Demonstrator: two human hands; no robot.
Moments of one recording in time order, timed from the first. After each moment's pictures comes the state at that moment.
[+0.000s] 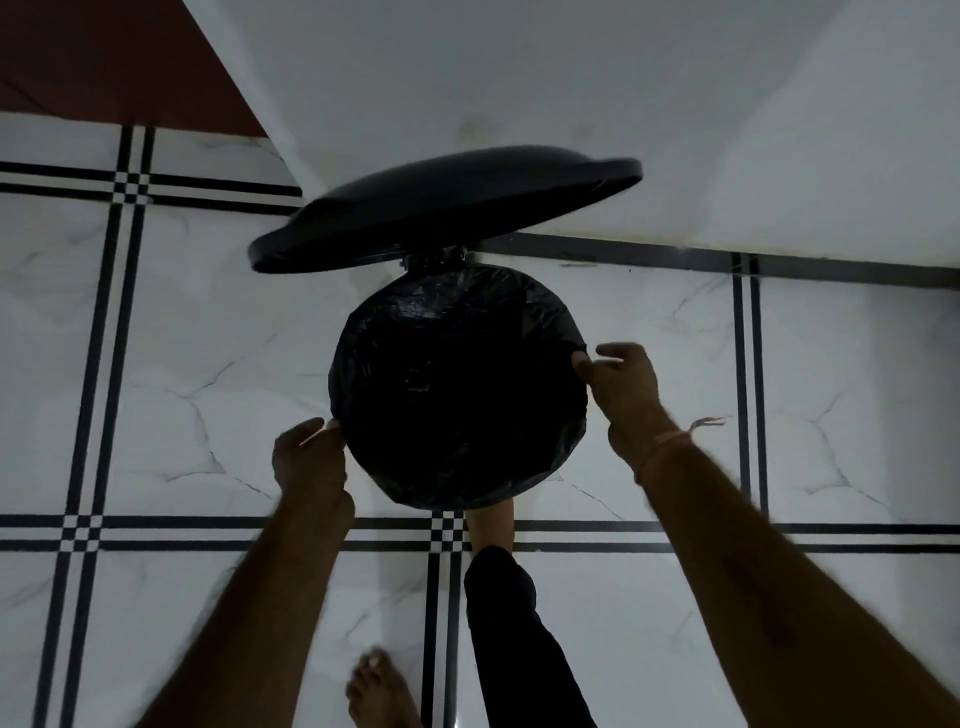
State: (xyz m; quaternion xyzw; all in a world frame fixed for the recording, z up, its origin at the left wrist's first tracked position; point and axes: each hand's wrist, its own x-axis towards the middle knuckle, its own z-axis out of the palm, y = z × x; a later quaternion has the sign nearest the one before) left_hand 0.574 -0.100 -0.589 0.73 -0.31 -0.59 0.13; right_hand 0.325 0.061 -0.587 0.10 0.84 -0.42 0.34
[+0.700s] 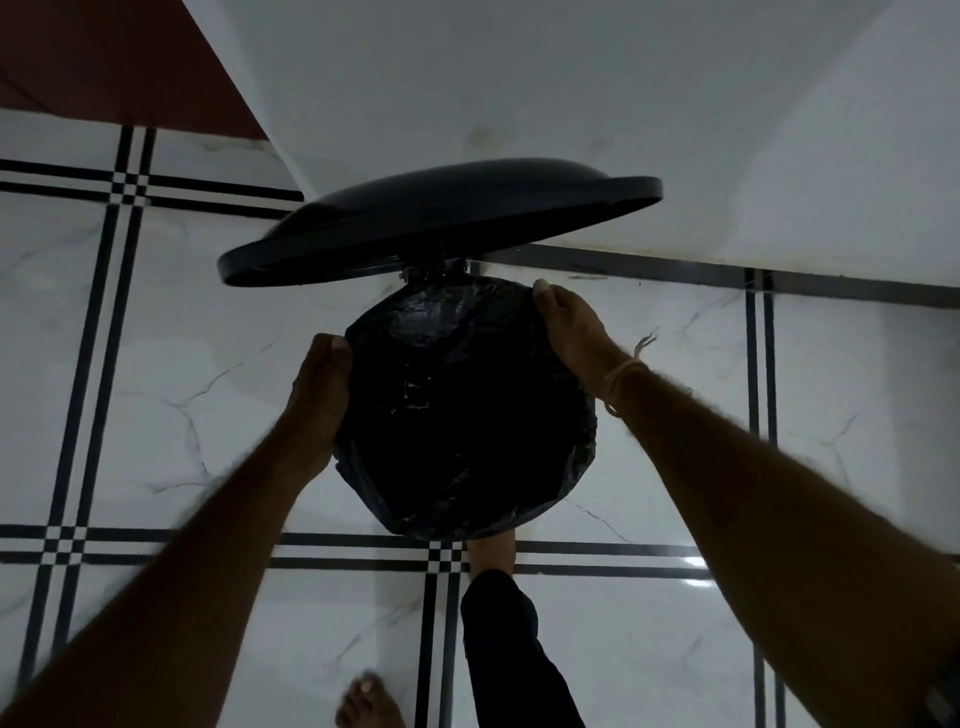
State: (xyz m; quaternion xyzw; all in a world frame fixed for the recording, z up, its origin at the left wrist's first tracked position) left_hand 0.537 -0.163 -0.611 0.54 -0.55 -0.63 0.07; right_hand 0.291 -0.024 -0.600 -0.18 0.84 -0.31 0.41
